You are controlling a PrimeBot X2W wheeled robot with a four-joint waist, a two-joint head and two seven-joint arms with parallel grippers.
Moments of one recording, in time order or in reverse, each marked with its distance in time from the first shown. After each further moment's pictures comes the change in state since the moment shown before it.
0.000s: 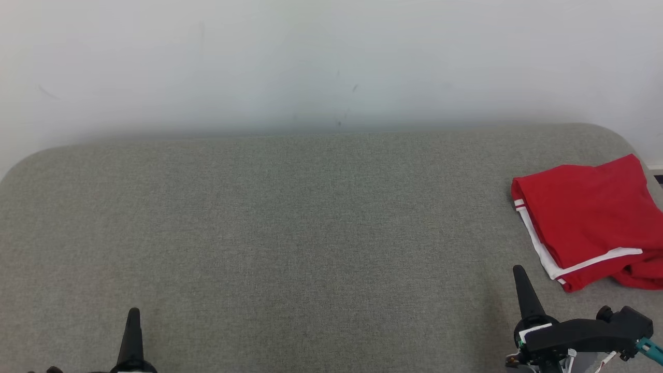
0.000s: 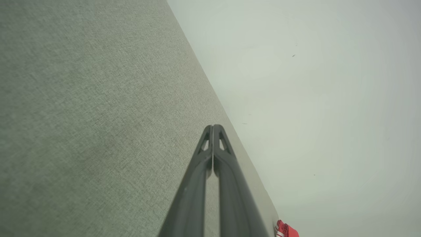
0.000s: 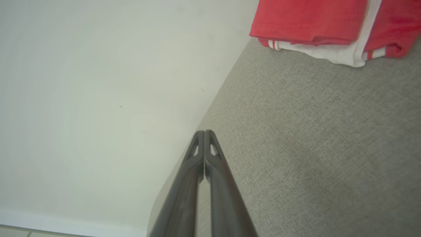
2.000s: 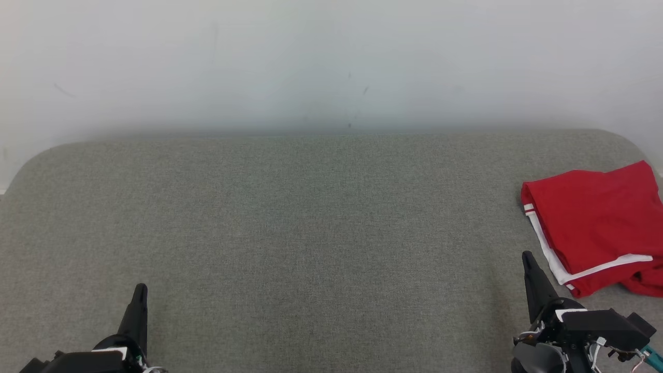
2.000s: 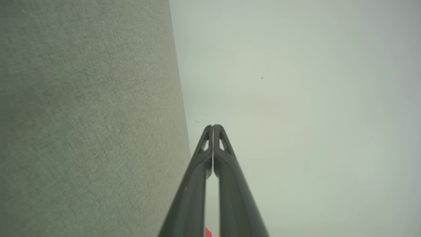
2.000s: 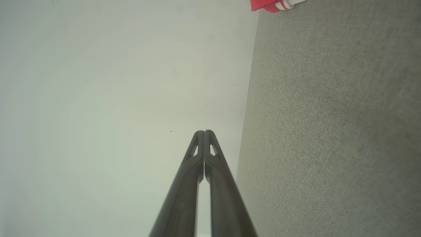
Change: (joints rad) left arm -0.090 0.005 0.024 0.051 -0.455 -0.015 0.143; right arm -0.044 0.006 -0.048 -0.007 0.498 0.000 0.080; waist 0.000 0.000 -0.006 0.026
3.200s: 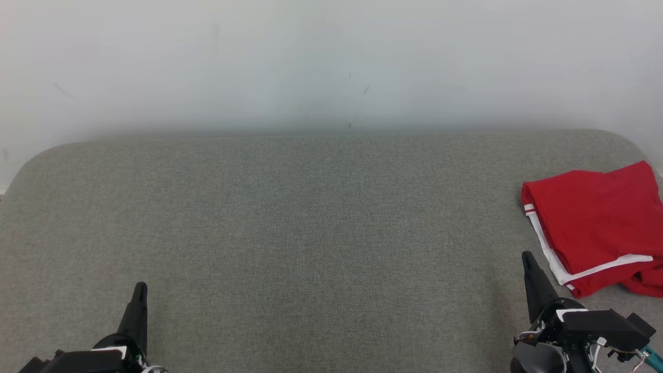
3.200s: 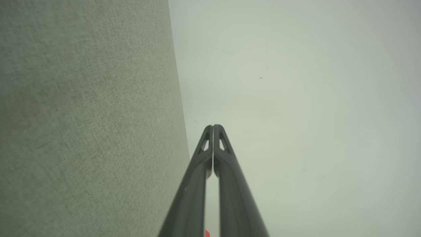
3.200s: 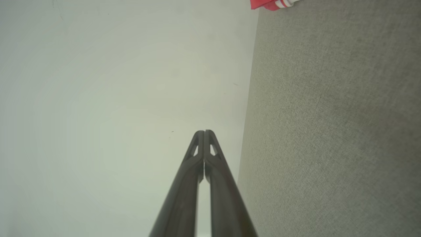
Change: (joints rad) left arm -0.007 0.000 0.001 0.003 -0.013 0.000 0.003; right arm 0.000 0.001 -0.002 0.000 0.019 0.000 0.003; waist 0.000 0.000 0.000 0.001
